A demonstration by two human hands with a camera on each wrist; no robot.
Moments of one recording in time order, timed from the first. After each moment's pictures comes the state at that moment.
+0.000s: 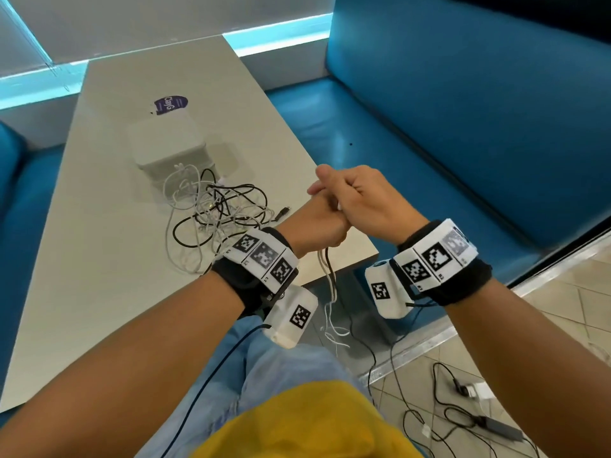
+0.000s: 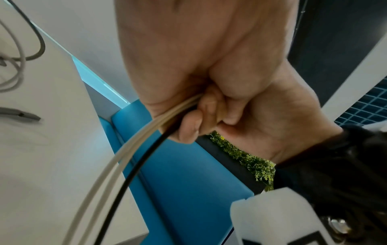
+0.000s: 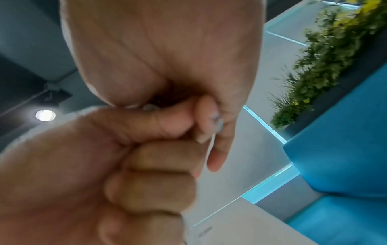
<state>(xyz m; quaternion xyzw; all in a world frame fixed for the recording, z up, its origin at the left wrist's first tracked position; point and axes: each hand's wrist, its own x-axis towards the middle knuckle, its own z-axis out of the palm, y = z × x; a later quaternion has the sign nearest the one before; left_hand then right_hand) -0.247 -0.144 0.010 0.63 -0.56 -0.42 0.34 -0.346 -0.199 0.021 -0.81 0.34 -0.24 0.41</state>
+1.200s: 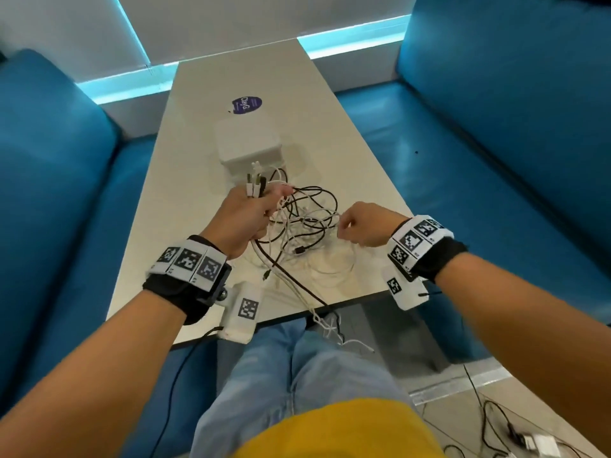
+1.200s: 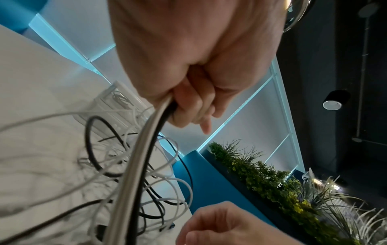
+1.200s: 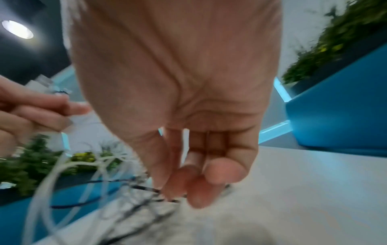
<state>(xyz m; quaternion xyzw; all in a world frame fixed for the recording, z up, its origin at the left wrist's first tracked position) -0.091 -0.067 0.016 0.71 -0.32 -0.35 0.51 -0.244 -0.225 -0.044 -0.90 0.31 0.07 0.30</state>
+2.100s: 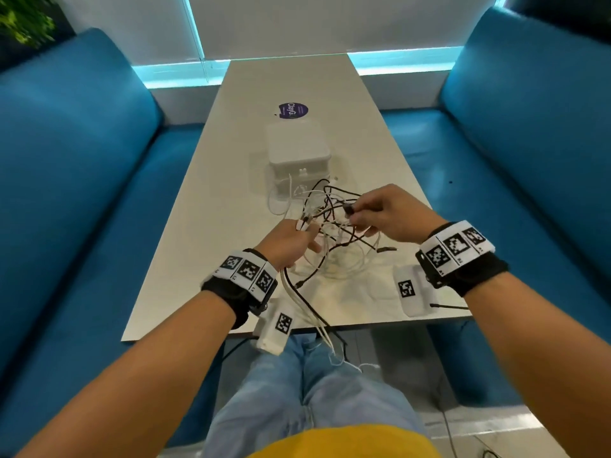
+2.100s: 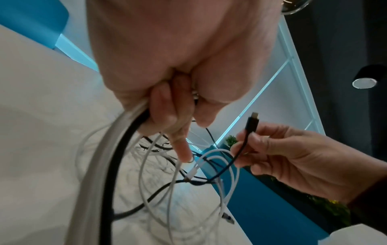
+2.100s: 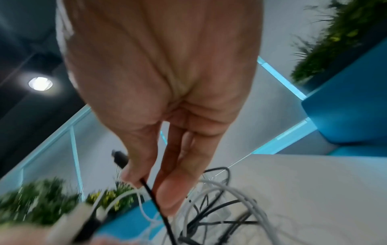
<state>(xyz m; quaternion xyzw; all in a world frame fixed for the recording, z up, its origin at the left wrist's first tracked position) -0.070 -0.058 -0.024 0.80 -0.29 -0.36 0.39 -0.202 -0.216 0.000 -0.86 0.21 -0.09 0.46</state>
